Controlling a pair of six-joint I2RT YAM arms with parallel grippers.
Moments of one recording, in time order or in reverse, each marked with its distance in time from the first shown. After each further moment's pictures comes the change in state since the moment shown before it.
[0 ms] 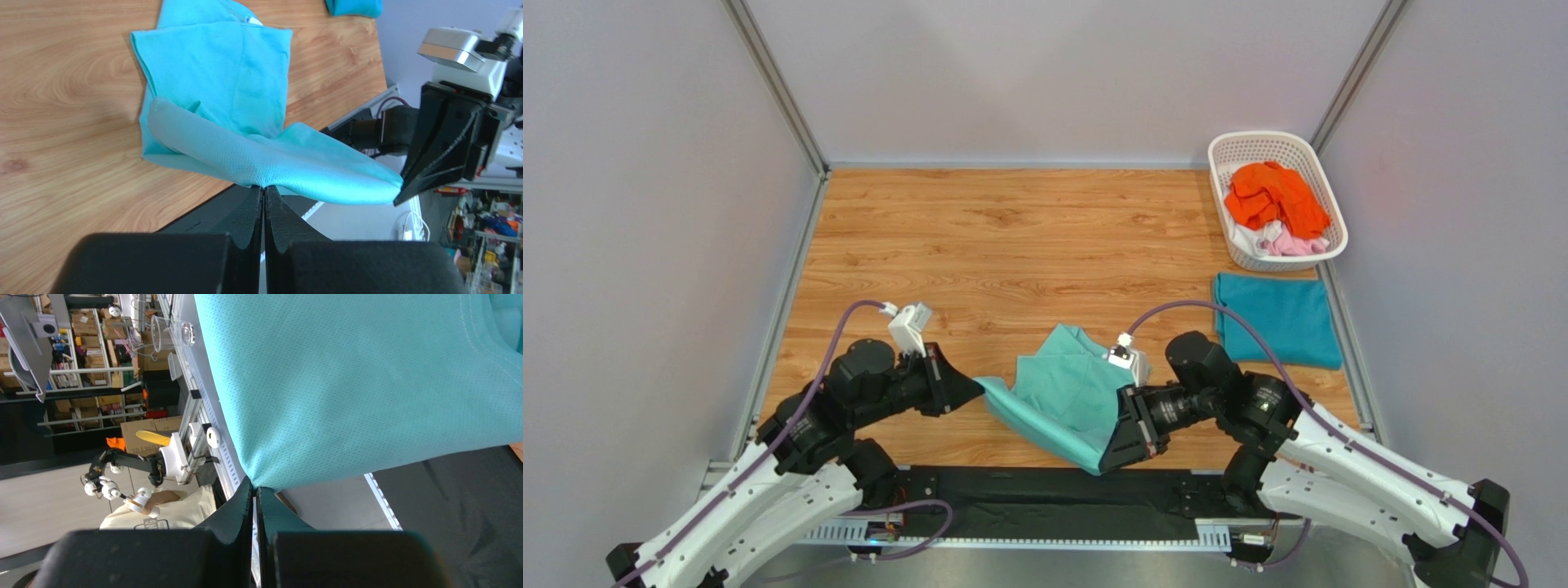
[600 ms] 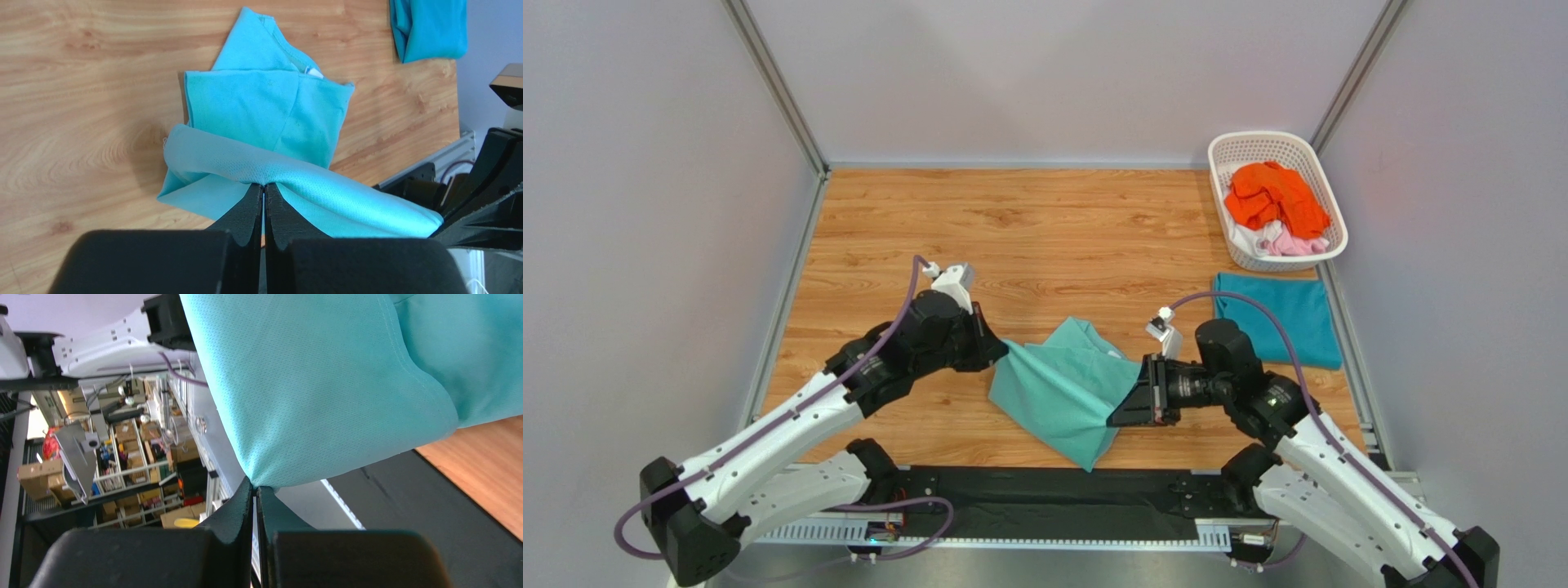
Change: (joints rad) left arm -0.004 0.435 0.119 0.166 -0.168 0.066; right arm -0.292 -0.057 -0.096 0.060 -0.002 0.101
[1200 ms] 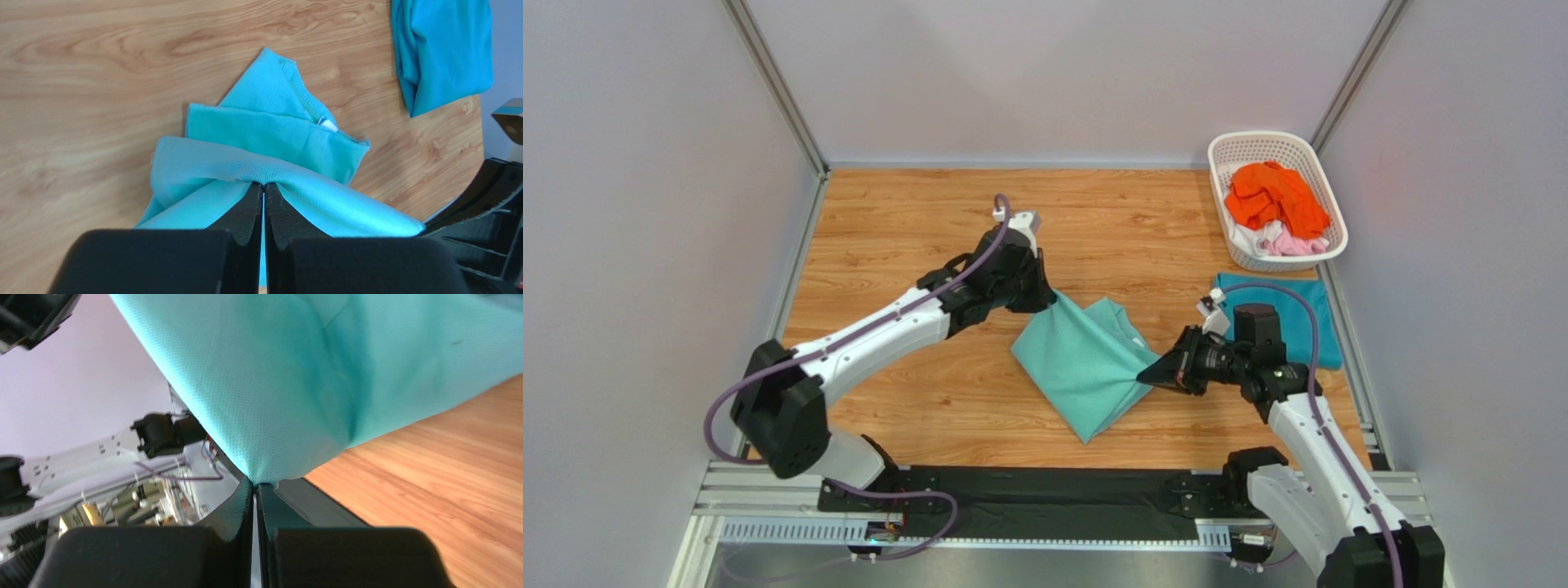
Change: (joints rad) left arm 0.039 0.559 0.329 0.189 0.010 0.115; right arm -0.470 0.136 -0.039 0.004 -0.060 -0.148
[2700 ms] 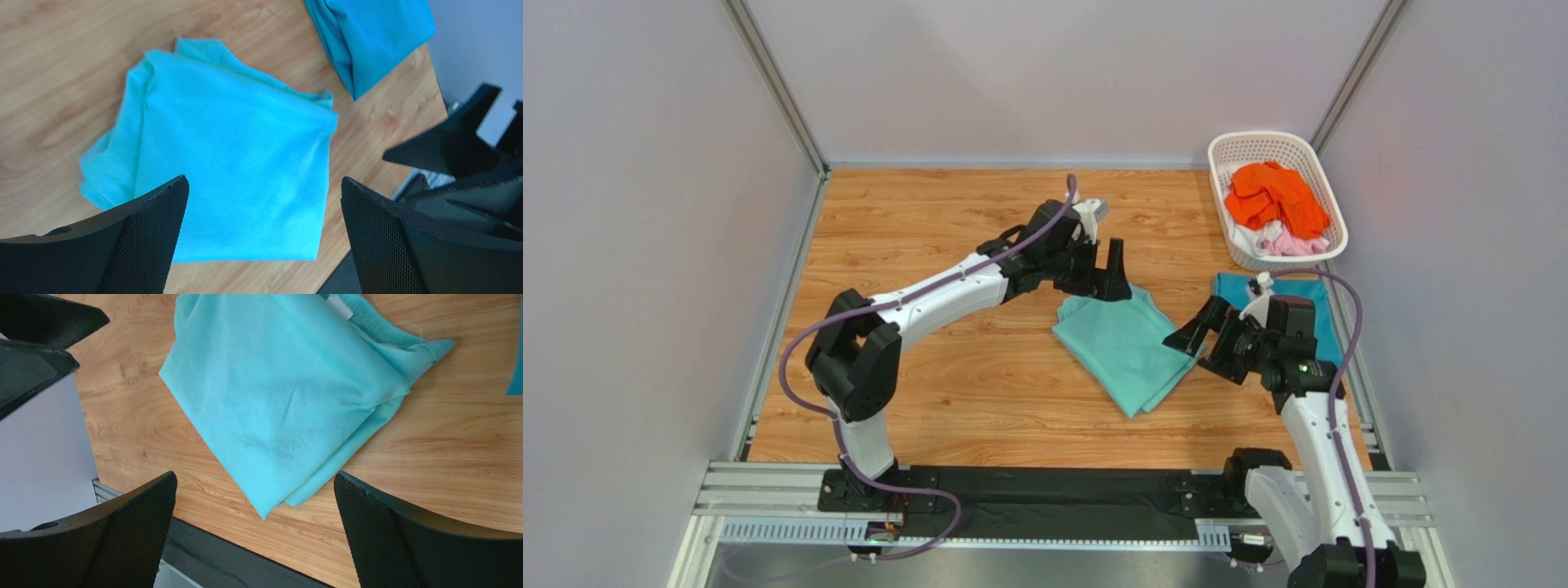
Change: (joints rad) left arm -0.028 0.410 0.399 0.021 0.275 0.144; right arm -0.256 -0.037 0.095 -0.127 0.280 -0.226
